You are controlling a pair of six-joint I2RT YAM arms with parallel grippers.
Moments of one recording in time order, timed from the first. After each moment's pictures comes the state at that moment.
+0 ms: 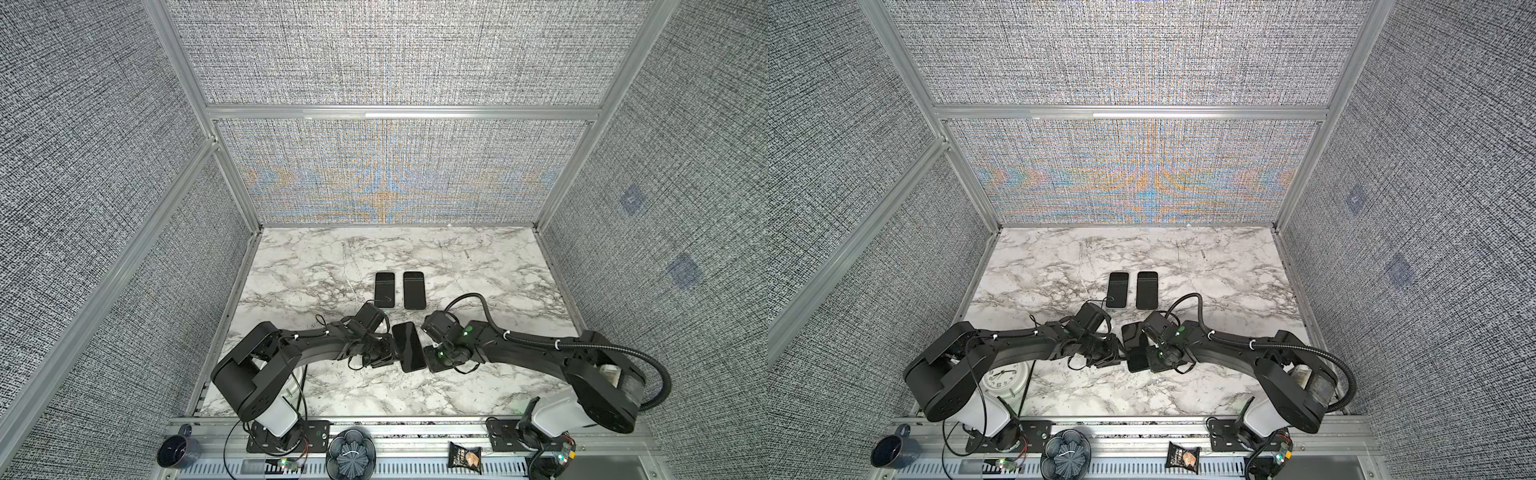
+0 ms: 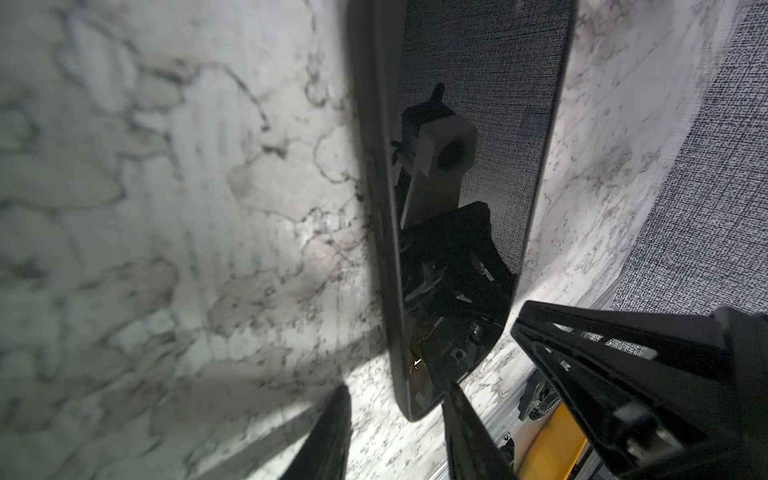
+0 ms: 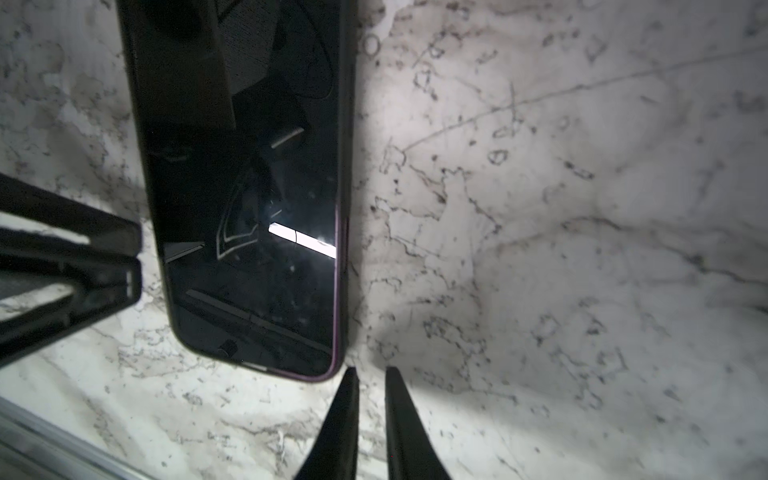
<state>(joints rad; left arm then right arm) -0.77 1.58 0.66 -0.15 0.50 -0.95 0.89 1.47 0.80 -0.59 -0.03 0.61</state>
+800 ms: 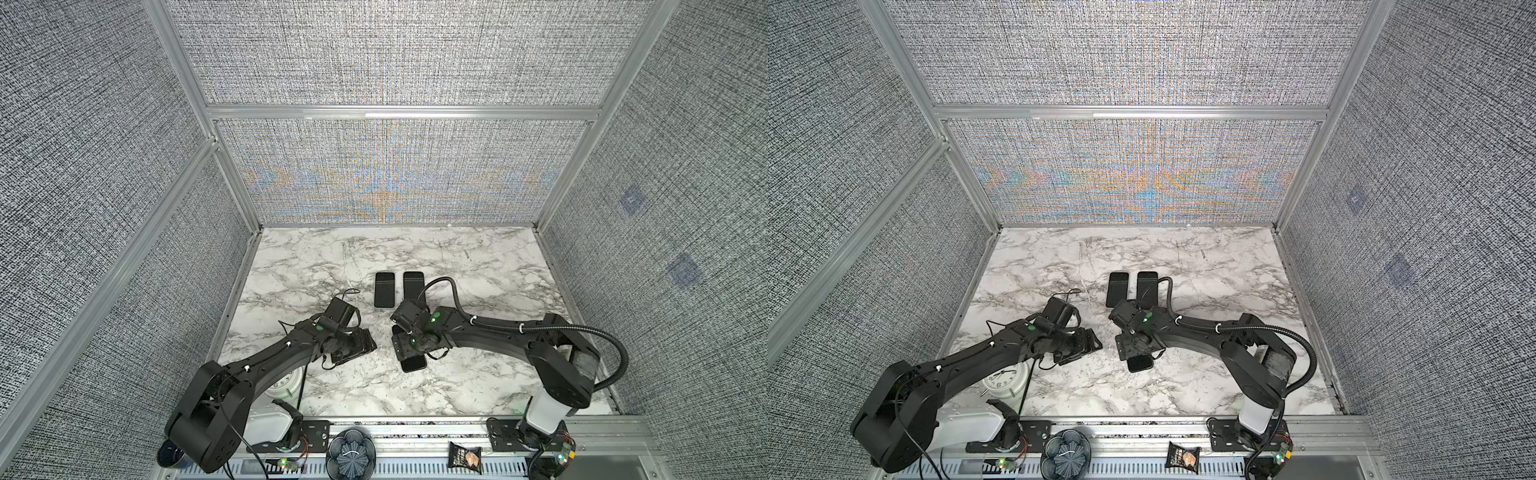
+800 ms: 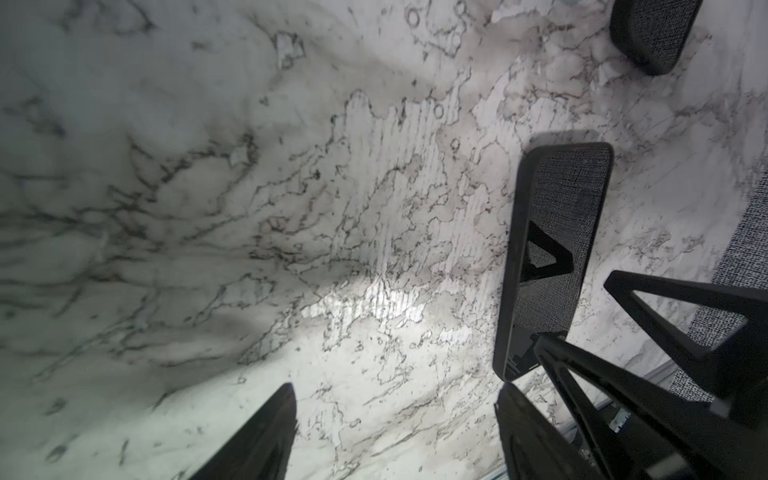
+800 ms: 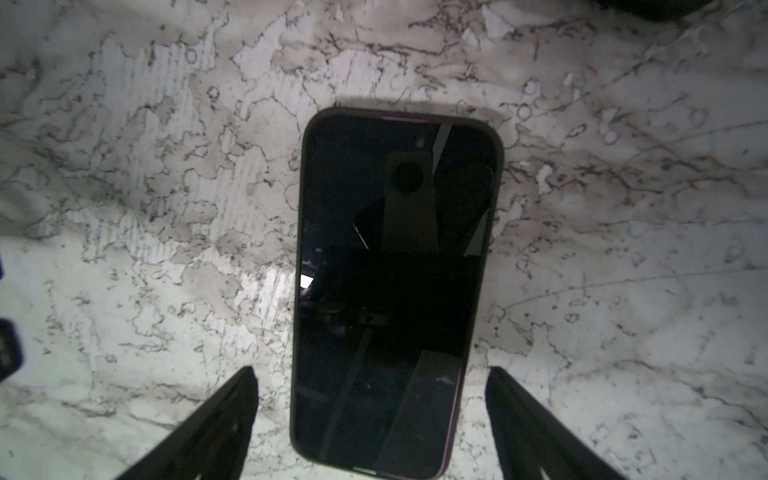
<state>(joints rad) -0.58 1.28 0.62 -0.47 0.32 -0.81 0.97 1.75 1.13 -0.66 0.12 0.63</state>
